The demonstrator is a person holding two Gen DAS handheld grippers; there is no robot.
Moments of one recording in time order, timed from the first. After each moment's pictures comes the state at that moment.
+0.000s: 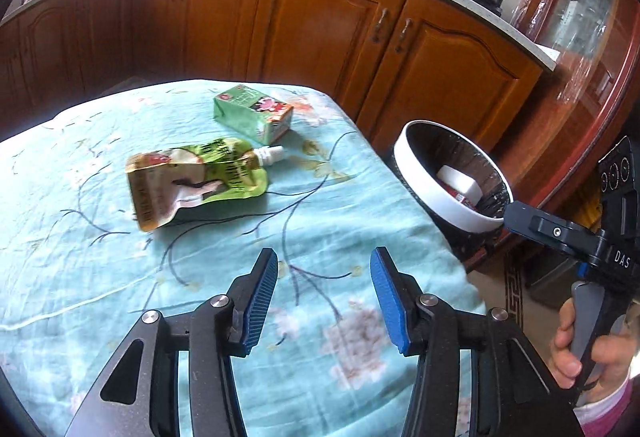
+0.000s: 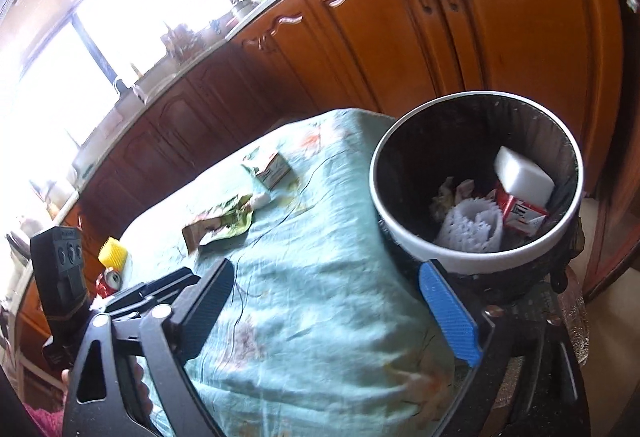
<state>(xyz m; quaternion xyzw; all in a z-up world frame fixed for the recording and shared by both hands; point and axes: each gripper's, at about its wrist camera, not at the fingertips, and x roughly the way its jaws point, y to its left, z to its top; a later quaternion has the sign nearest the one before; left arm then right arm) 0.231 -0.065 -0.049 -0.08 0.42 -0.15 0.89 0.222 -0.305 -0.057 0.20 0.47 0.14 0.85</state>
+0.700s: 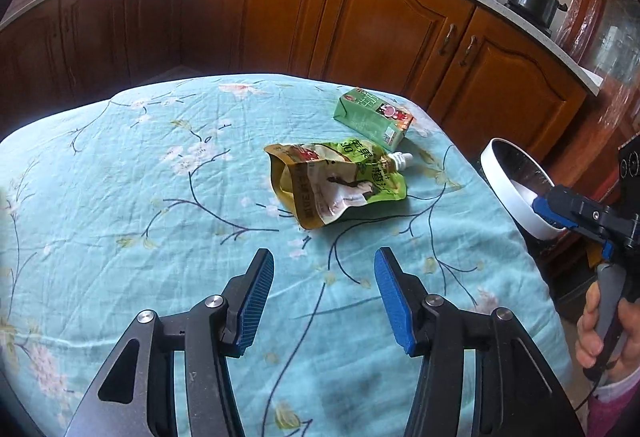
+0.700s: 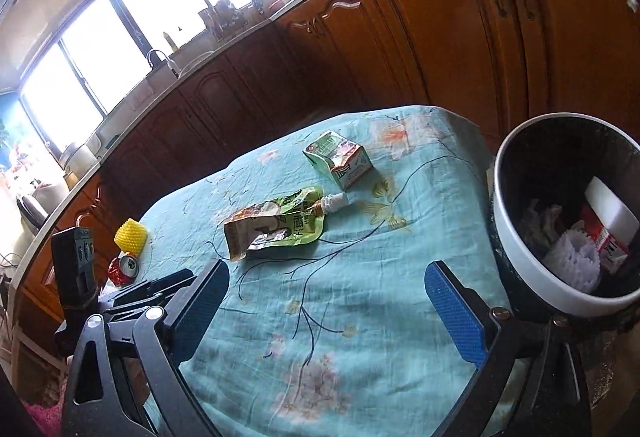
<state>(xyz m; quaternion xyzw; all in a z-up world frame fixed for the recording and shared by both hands) 0.239 0.031 -0.050 -0.08 0.43 -0.09 0.90 0.260 -0.219 -0.064 0.17 0.46 0.22 0.84</state>
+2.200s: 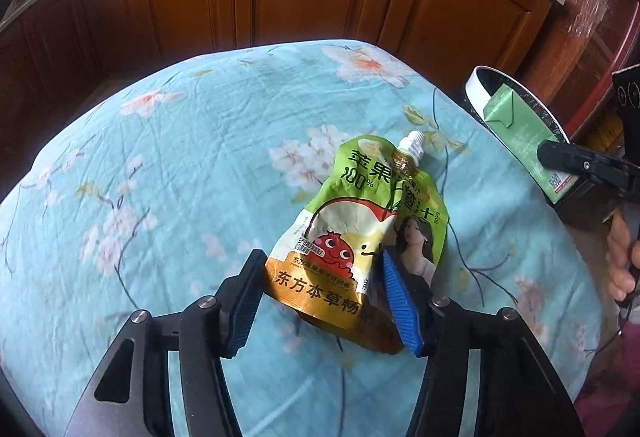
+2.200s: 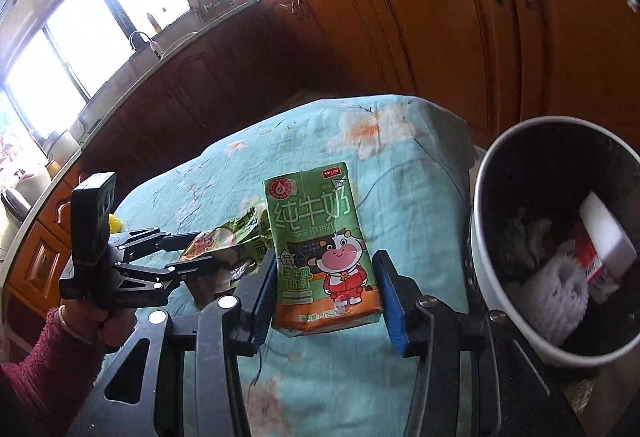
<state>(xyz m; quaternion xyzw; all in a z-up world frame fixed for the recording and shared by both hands) 0.337 -0.002 -0.099 0.03 0.49 -0.21 0.84 0.290 -0.238 -0.088 0.15 0.50 0.21 0.83</state>
